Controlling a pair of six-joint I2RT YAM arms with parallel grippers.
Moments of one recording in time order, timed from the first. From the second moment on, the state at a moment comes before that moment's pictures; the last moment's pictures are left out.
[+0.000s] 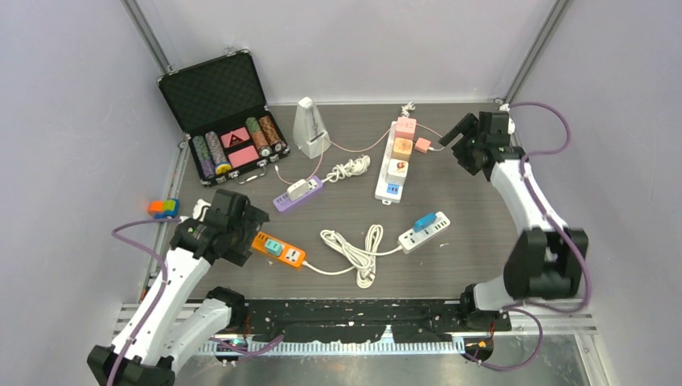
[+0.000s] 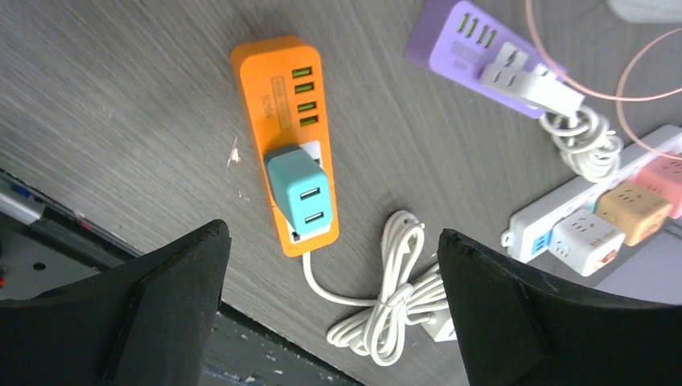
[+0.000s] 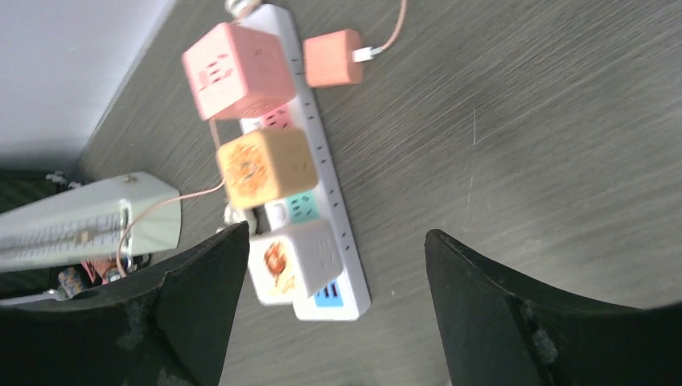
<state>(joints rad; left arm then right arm) -0.34 0.84 0.83 -1.08 -0.19 -1.42 0.00 1.38 1.16 -0.44 0.01 0.76</state>
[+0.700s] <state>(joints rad) -0.34 0.47 0.68 -0.60 -0.37 -0.98 -0.13 2.14 1.47 -0.13 -0.27 1.06</state>
